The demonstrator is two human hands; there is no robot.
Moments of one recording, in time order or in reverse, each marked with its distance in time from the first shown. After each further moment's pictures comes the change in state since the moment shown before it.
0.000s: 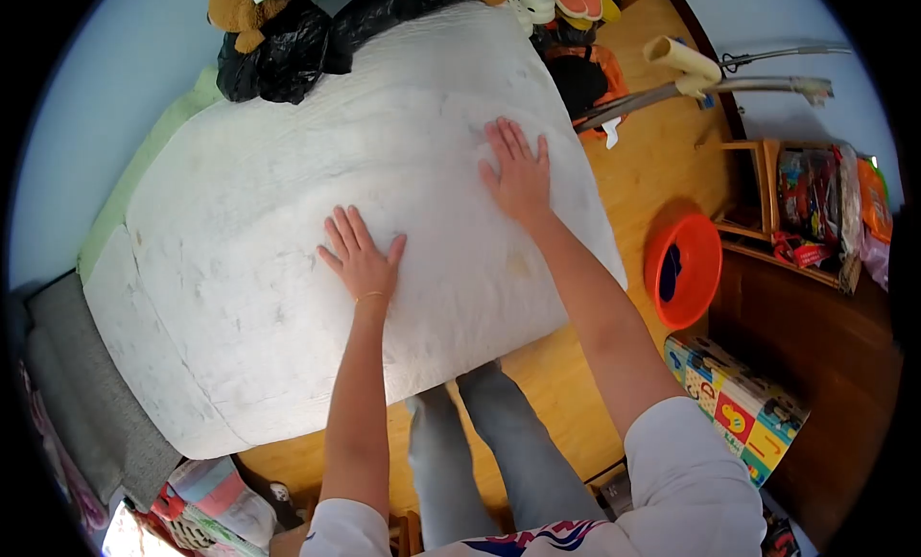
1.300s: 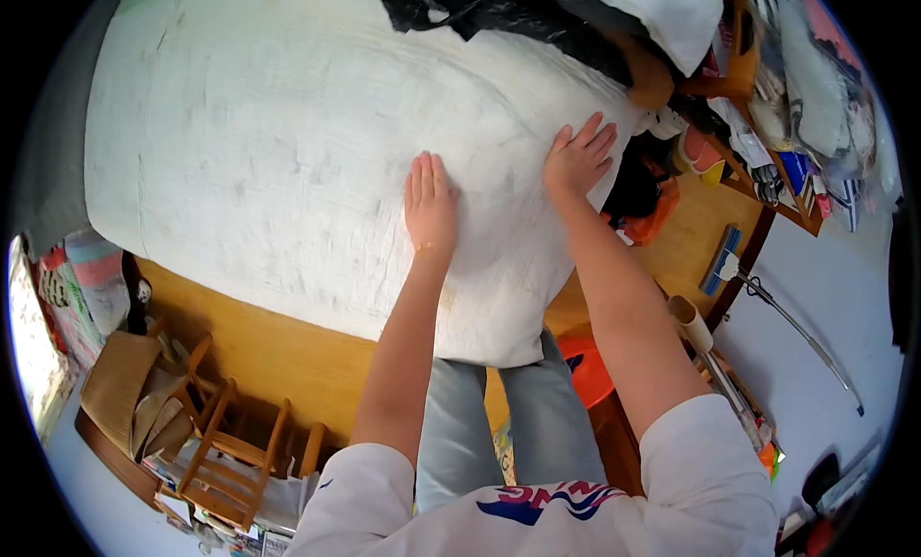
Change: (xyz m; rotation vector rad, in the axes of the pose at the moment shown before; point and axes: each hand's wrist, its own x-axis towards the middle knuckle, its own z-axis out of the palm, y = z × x) left_hand 0.063 0.160 0.023 -0.231 0.156 -0.489; right_hand 0.169 0.056 0.042 -0.106 -0.044 0.041
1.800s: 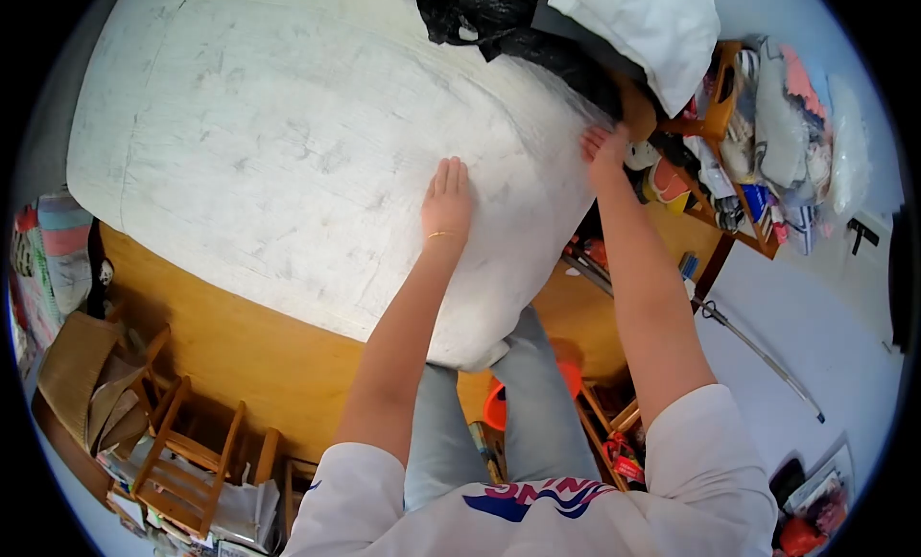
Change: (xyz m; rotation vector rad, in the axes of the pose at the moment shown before) left_hand 0.011 0.017 -0.006 0.093 -0.187 0.078; right_hand 0.098 -0.013 -0.084 1.457 -0.438 0.862
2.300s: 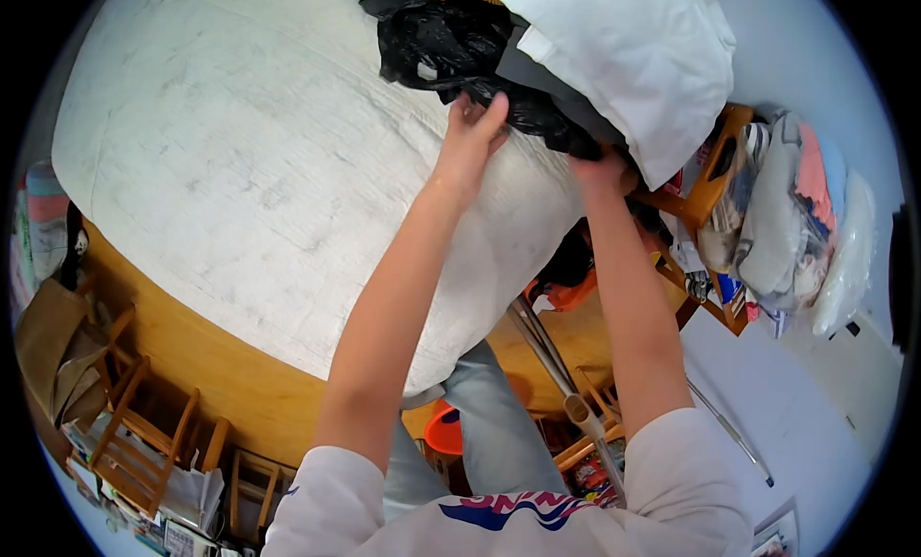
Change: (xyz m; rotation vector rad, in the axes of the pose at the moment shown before) left_hand 0.175 0.080 -0.091 -1.901 0.212 -0.476; right_hand 0.095 -0.066 0.045 0.592 -0.271 0.147
